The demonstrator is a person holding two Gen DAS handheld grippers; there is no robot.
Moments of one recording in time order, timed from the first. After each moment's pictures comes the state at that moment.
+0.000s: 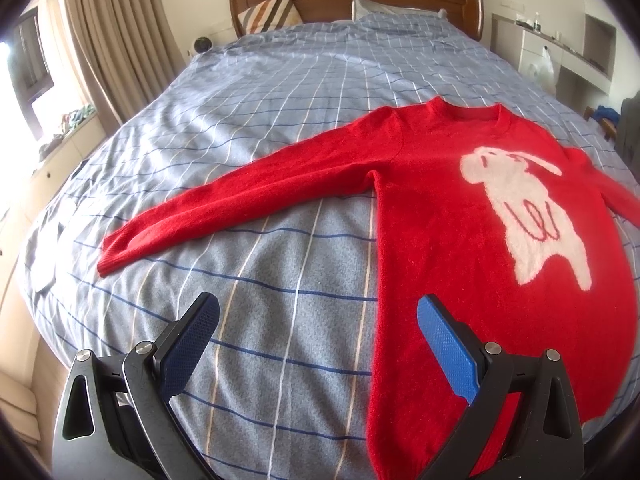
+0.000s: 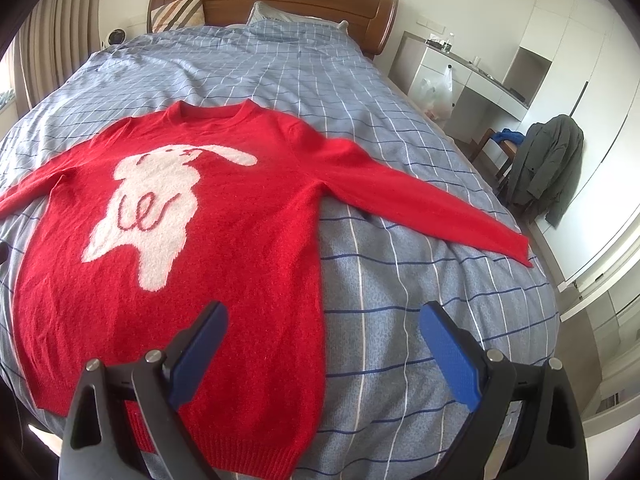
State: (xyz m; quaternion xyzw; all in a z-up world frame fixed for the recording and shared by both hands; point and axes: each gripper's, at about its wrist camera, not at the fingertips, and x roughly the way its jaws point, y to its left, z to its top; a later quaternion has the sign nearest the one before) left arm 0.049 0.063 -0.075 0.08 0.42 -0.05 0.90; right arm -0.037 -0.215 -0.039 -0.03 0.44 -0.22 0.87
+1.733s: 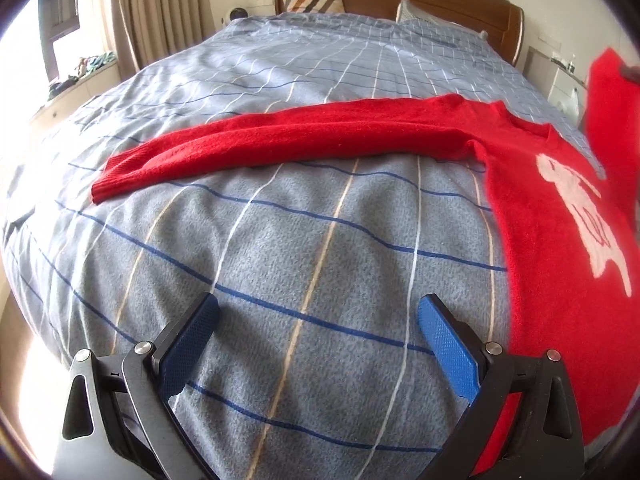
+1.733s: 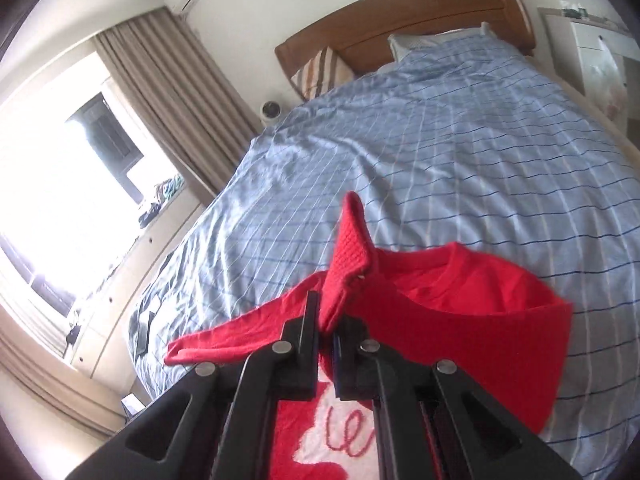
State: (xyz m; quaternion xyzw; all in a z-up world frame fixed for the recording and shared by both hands) left arm 0.061 0.144 -0.136 -0.01 0.42 -0.03 0.91; right arm 0.172 -0.224 0.050 0.19 0.37 0.16 0.90
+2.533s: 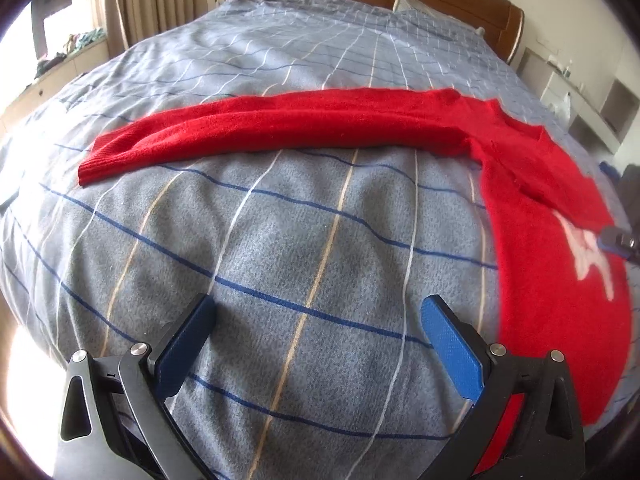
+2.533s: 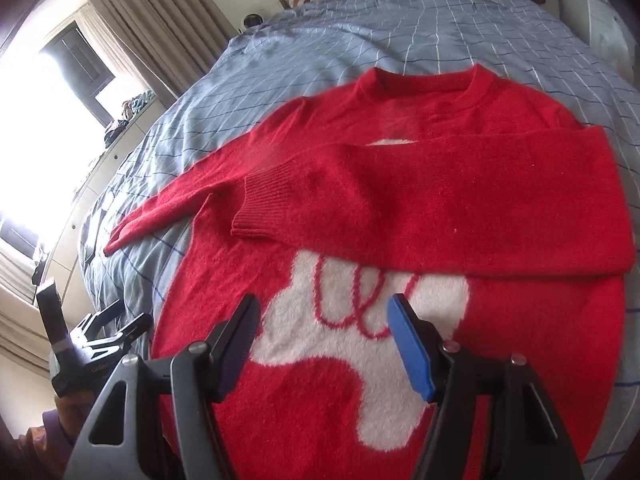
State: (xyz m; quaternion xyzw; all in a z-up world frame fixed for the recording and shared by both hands) left arm 0.068 0.164 -0.127 -0.06 0.46 -0.07 0.88; right arm 0.094 -0.162 -0.084 0.13 0.48 0.12 0.86
